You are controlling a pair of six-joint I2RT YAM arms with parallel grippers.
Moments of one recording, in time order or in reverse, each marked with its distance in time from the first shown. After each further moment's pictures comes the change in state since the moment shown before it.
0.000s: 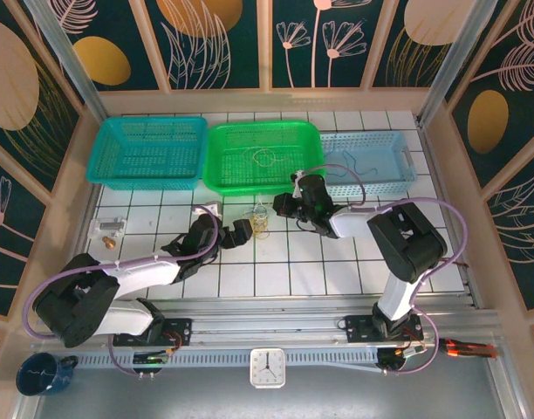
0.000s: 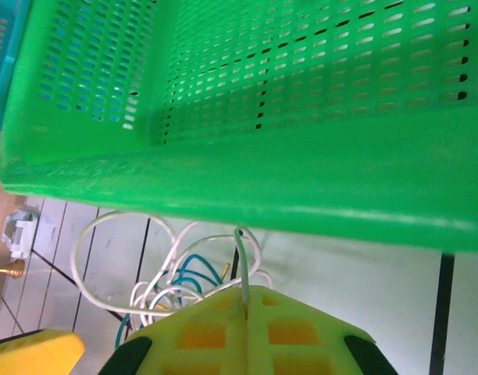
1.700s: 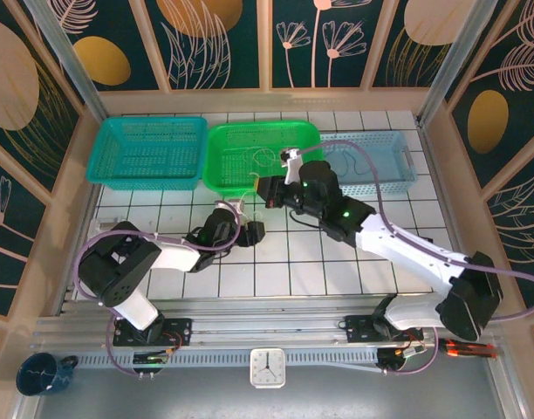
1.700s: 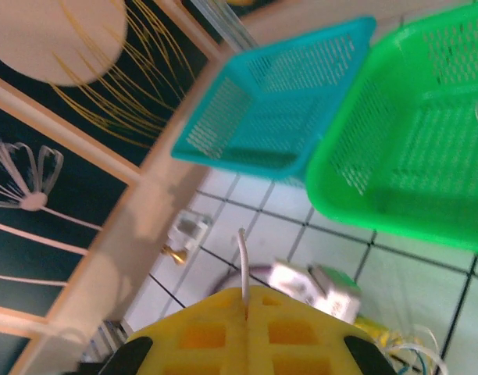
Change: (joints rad) left arm 0.000 0.317 0.082 0.256 0.173 0.148; right arm 0.236 -0.466 0.237 -0.389 0.146 -0.066
